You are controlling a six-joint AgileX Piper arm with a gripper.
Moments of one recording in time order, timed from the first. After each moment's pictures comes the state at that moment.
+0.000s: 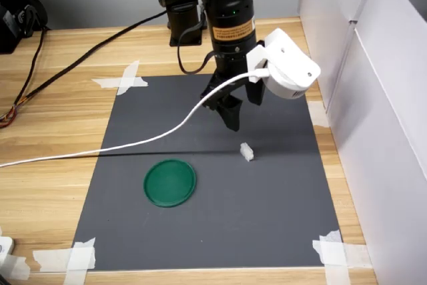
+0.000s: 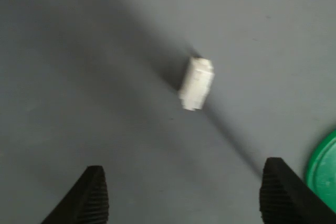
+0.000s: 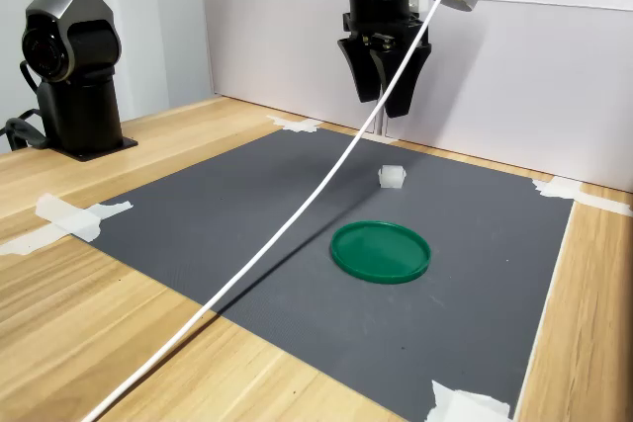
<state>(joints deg) 20.1 98.9 -78.2 2.9 57.5 -35.2</state>
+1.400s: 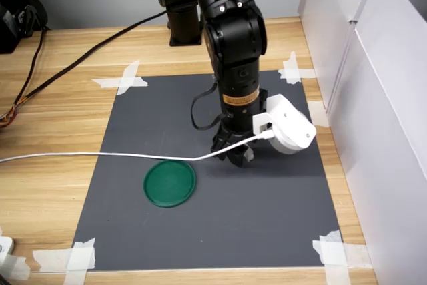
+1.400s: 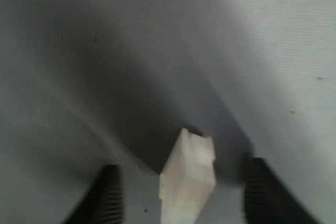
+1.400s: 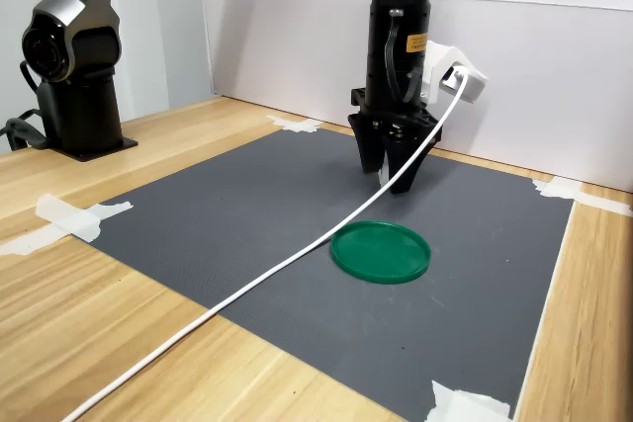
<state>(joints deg) 20.1 111.6 -78.4 2.4 50.9 -40.0</state>
